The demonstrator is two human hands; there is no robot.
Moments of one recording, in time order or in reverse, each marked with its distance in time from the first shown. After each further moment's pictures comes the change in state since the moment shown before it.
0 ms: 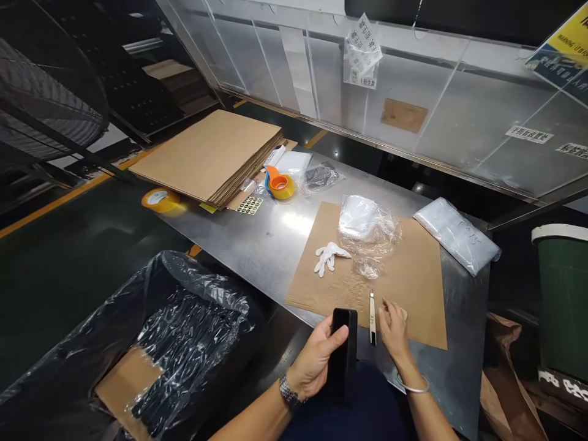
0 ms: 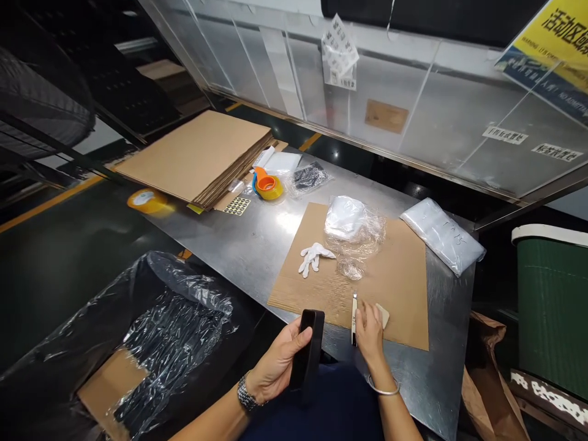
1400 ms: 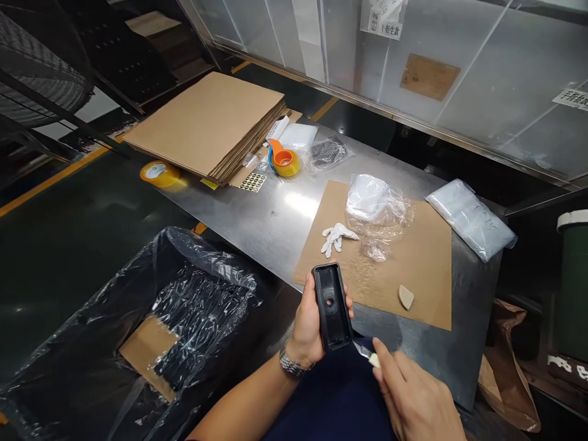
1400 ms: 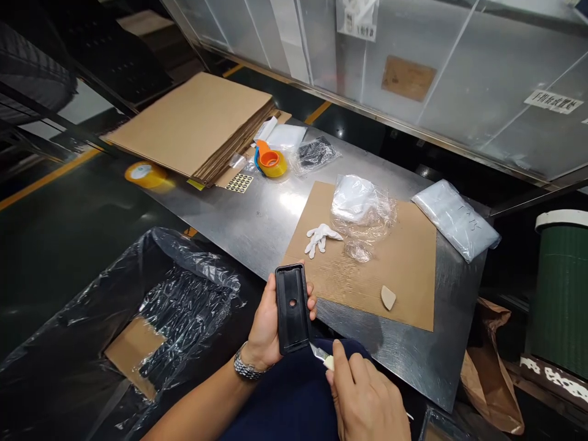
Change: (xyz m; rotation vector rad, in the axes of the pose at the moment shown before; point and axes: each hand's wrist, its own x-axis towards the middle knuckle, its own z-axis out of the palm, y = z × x) left_hand -0.002 0.034 0.002 -0.283 0.129 0.081; right_hand -0.053 -0.145 -0.115 -0.353 -0.115 -0.677
